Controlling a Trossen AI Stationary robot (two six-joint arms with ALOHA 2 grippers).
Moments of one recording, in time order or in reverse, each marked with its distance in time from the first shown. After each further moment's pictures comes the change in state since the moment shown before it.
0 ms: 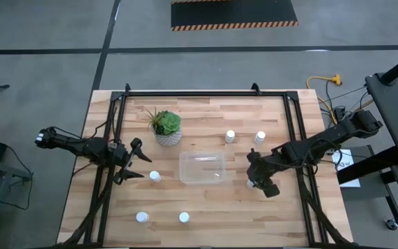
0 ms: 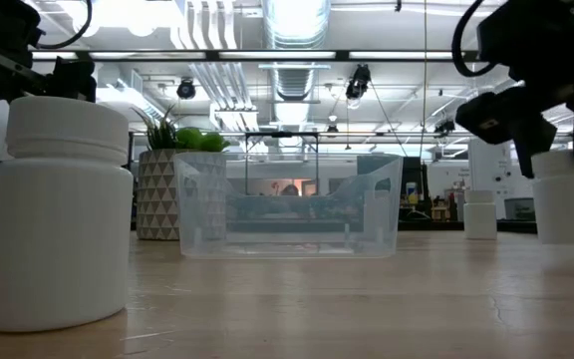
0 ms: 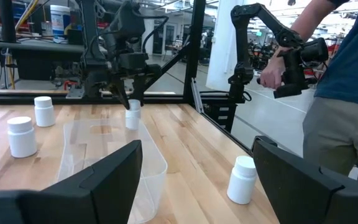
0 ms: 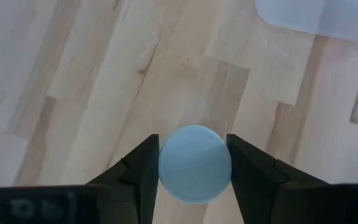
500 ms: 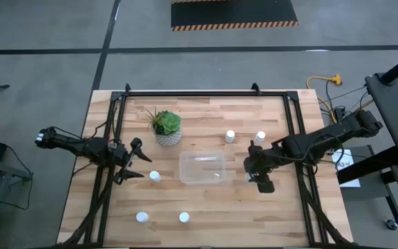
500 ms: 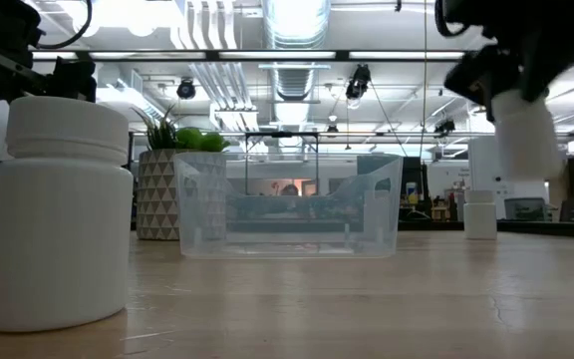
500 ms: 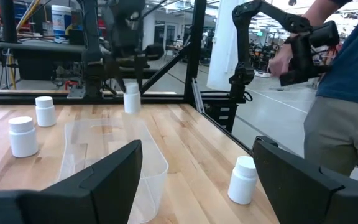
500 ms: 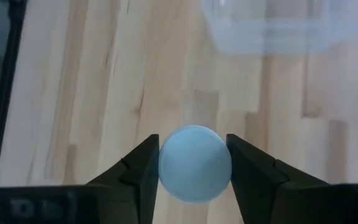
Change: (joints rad) left arm 0.000 0.000 0.000 0.000 -0.003 0.000; right arm -0.036 0.000 0.204 -0.177 0.046 0.172
